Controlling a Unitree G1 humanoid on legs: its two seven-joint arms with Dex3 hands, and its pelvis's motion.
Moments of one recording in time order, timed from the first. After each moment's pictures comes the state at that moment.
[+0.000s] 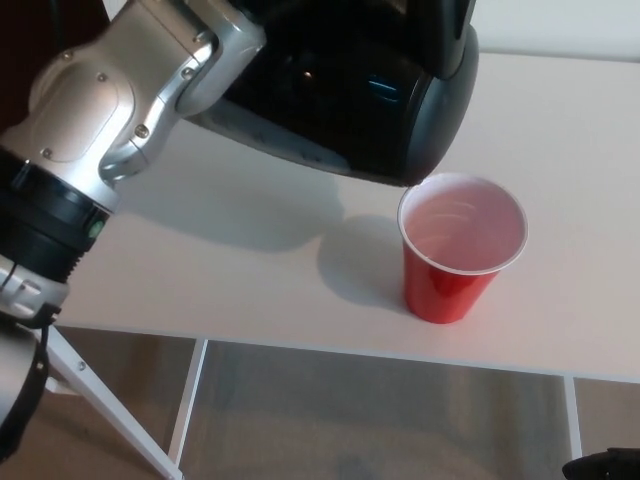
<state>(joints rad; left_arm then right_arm) -1.03 0.50 -0.50 0.28 1.08 -0.27 0.53 -0.17 -0.41 0.01 1.21 -0.13 -0.25 0.21</state>
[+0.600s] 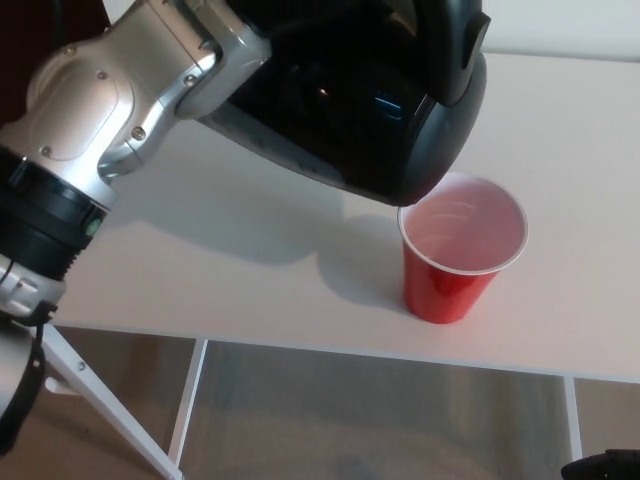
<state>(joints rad) -1.04 0.51 -0.51 0.28 1.10 -0.35 0.56 -0.17 -0.41 0.02 1.21 -0.14 -0.25 0.20</state>
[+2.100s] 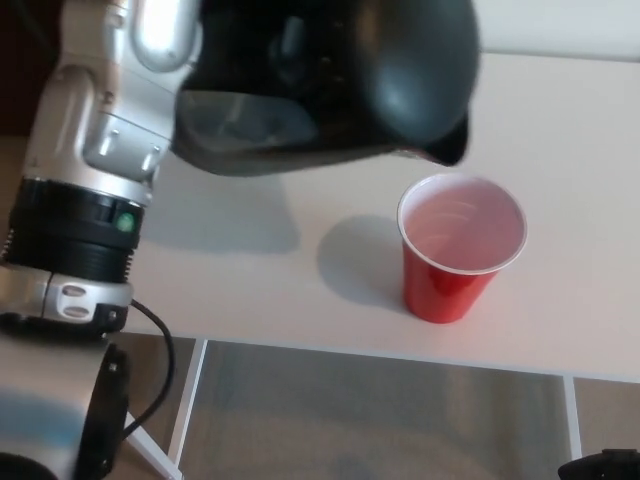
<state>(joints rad) -0.97 0.24 -0.01 0.34 0.75 -0.11 0.21 -0.18 -0.40 0.03 1.21 -0.15 -0.25 0.20</state>
